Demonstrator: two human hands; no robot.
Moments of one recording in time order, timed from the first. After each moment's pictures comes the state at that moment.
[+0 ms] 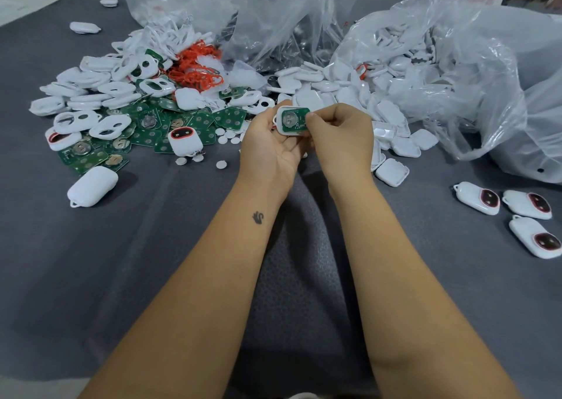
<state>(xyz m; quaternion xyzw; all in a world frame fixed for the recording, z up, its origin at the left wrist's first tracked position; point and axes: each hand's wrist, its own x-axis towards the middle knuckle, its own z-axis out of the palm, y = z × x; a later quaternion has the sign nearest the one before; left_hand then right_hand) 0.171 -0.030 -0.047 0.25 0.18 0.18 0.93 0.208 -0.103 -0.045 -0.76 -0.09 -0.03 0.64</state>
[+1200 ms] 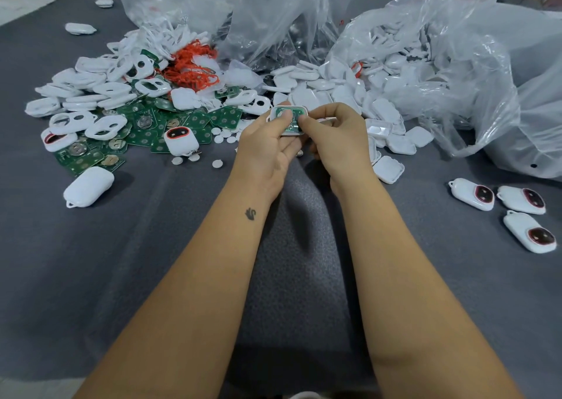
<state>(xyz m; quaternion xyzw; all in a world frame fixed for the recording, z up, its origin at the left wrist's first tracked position) 0.171 -0.024 -0.056 0.36 0.16 0.19 0.90 0.211 -0.110 -0.045 -0.74 -0.09 0.05 0.67</state>
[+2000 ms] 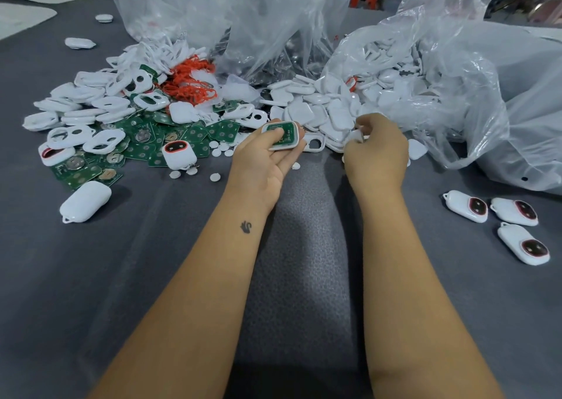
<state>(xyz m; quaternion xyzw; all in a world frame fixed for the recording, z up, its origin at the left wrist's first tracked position) 0.166 -0.021 -0.052 0.29 0.18 0.18 0.92 0.234 -0.147 -0.047 -0.89 -0.07 -0.14 0.42</state>
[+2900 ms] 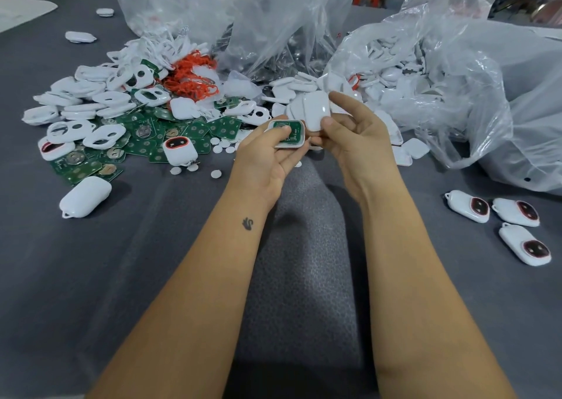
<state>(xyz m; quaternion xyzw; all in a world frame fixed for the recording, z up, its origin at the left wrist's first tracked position) 0.167 -0.023 -0.050 0.34 0.19 0.17 0.90 0.226 -0.133 -0.041 -0.57 -0.17 0.11 0.80</state>
